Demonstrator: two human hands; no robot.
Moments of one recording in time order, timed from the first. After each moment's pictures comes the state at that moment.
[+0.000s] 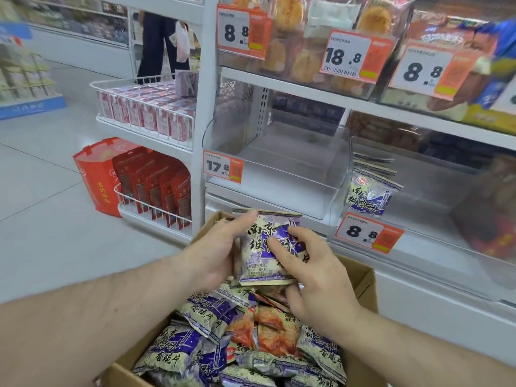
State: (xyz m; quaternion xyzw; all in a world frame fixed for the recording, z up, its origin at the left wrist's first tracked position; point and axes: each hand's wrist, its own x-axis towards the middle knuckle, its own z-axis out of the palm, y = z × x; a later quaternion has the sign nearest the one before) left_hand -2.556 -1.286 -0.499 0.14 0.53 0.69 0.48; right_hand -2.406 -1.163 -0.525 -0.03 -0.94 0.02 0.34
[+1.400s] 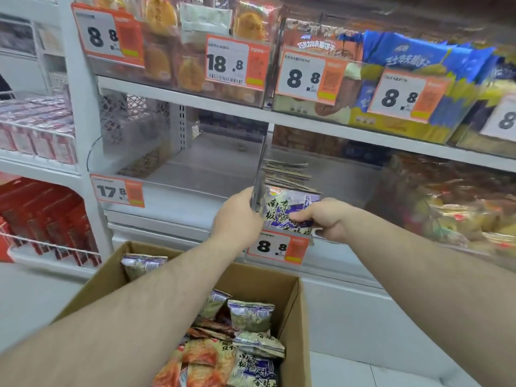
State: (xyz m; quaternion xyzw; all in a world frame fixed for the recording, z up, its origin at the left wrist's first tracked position) left_hand -2.508 -1.091 -0.468 0.42 0.78 0.45 0.07; right_hand -2.387 -0.953 -0.434 -0.48 -0.66 0.57 0.11
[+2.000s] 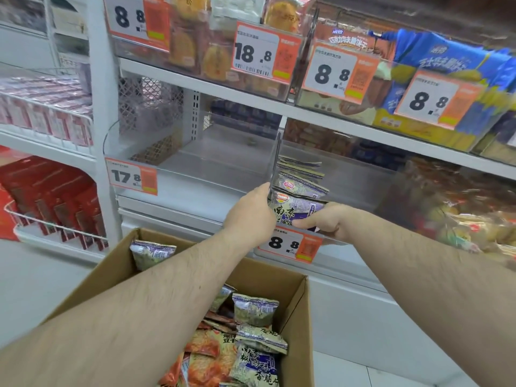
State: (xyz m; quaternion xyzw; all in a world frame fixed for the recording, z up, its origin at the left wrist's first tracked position) left_hand -2.515 -1.094 -0.470 0.45 0.78 0.42 0.09; right_hand -2.408 -0.947 -0.449 -0.53 -0.70 0.48 0.02
